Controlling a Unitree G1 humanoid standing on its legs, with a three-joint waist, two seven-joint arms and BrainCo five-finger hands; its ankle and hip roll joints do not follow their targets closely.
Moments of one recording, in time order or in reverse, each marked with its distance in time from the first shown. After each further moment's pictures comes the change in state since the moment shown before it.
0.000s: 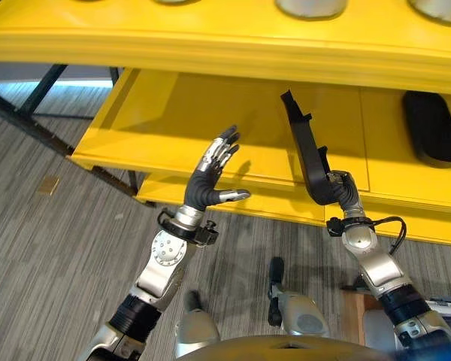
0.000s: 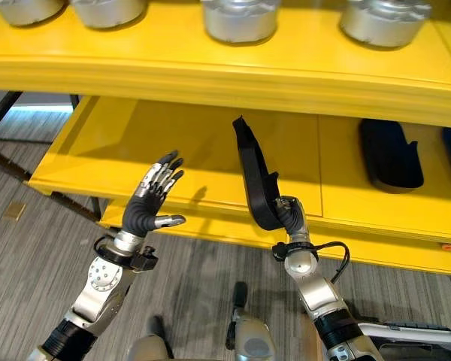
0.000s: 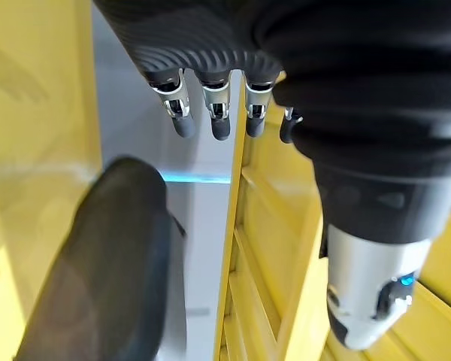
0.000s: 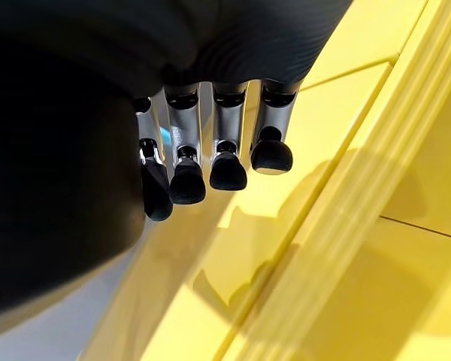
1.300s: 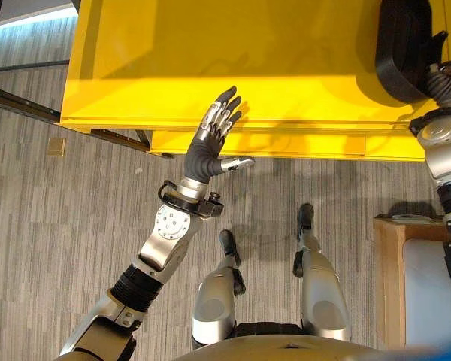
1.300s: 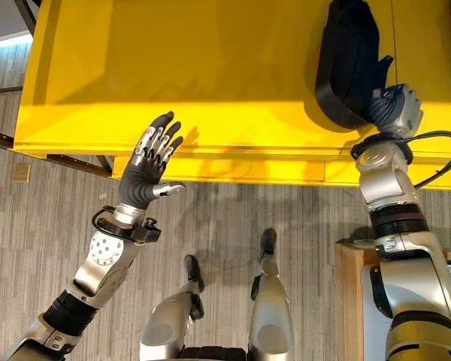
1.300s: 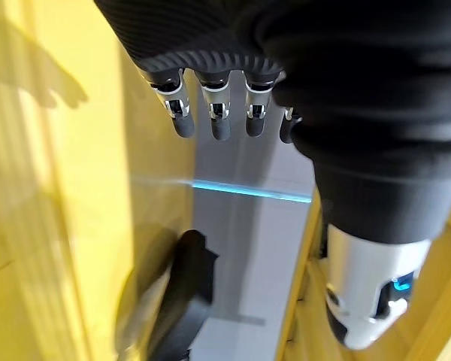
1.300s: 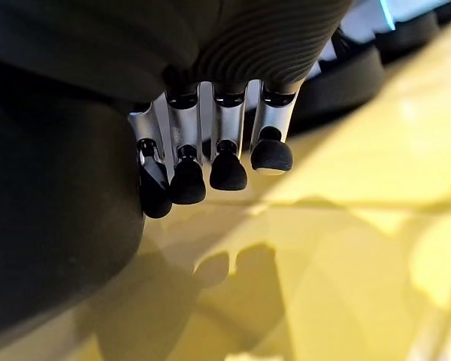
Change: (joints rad) left arm -0.171 0.071 -0.017 -0.051 -0.091 0.064 0.099; right arm -0.666 -0.386 -0.058 0.370 -0.246 0.260 -0.031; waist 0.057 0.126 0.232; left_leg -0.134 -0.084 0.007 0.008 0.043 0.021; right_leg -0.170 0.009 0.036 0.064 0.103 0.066
